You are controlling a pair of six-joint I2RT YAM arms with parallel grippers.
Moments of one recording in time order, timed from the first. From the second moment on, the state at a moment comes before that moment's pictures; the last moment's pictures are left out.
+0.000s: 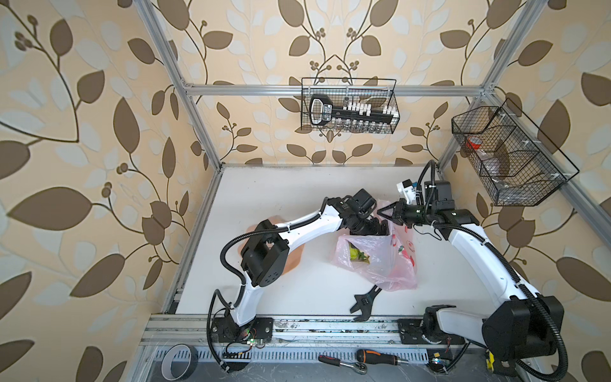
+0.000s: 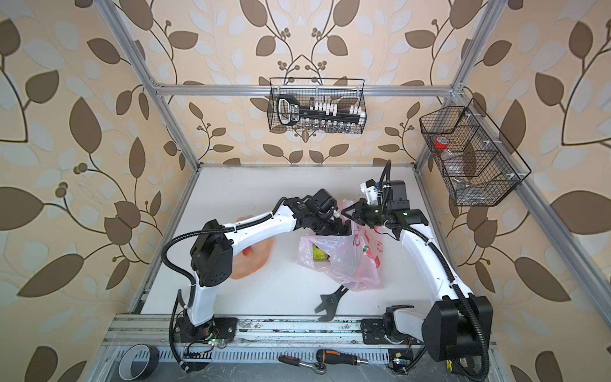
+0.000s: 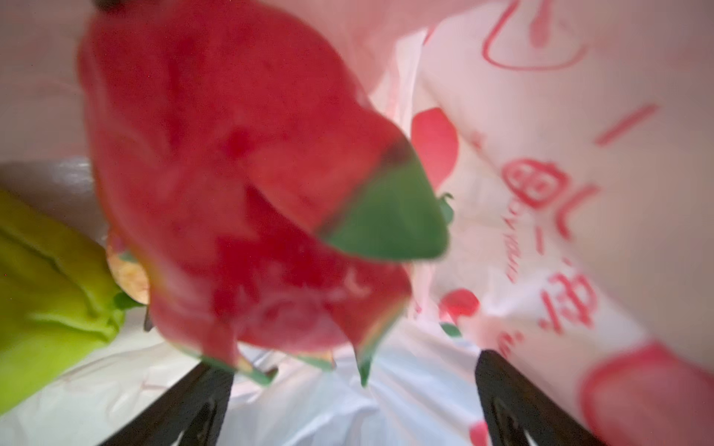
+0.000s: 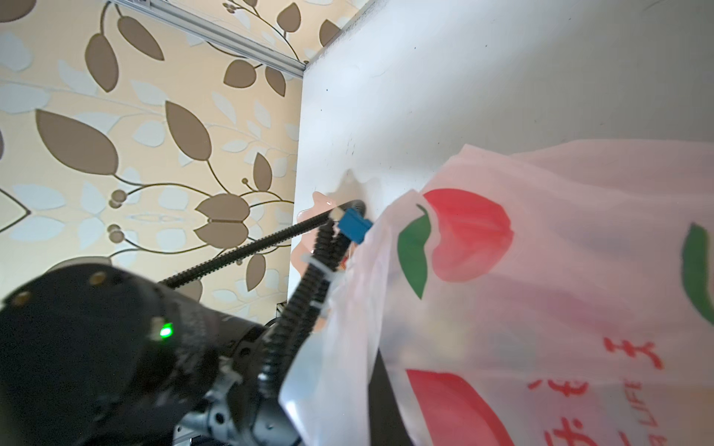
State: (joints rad) left arm -0.89 2.01 1.74 -0.67 0.57 -0.98; right arm 0.06 1.24 1.05 -0.58 -0.75 0.59
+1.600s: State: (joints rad) left arm -0.56 1.34 1.39 -1.05 0.04 -0.84; right arm 0.02 1.22 1.07 -0.69 -0.76 0.51
